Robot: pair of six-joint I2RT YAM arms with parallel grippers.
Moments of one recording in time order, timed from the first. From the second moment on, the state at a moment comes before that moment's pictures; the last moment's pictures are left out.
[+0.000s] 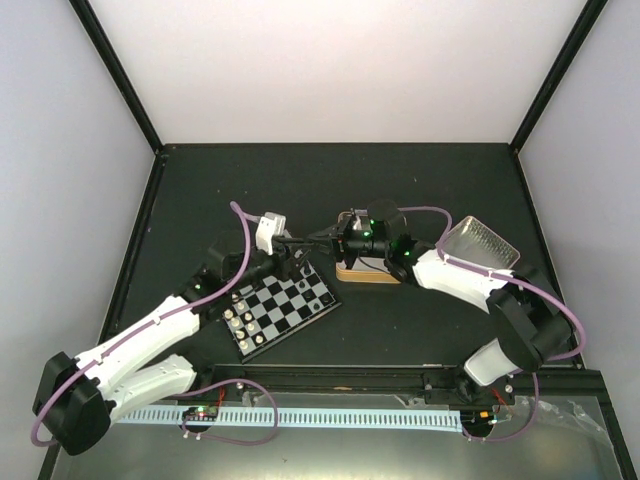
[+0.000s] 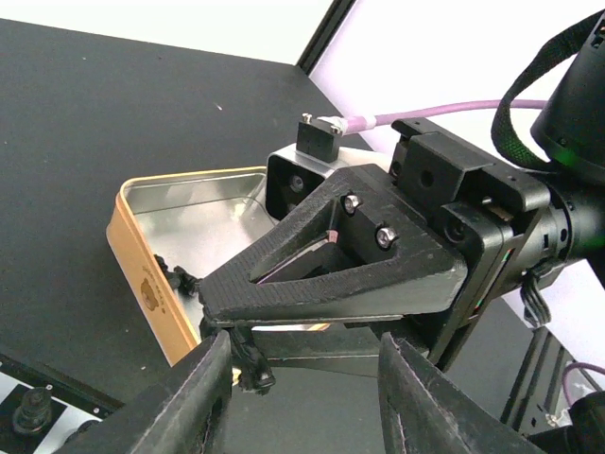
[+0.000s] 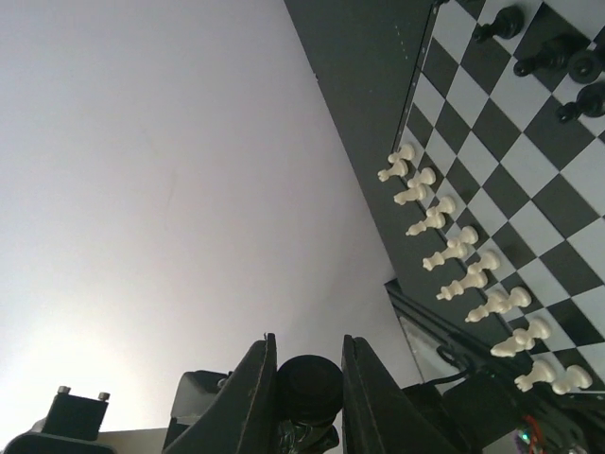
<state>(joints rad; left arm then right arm) -0.63 0.95 0.58 0.09 0.29 -0.51 0.68 1.52 0.86 0.31 -0.61 1.68</state>
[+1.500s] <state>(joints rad) -0.65 1.13 0.90 -0.35 0.13 -0.12 0.56 1.34 0.87 0.04 -0.46 1.37</state>
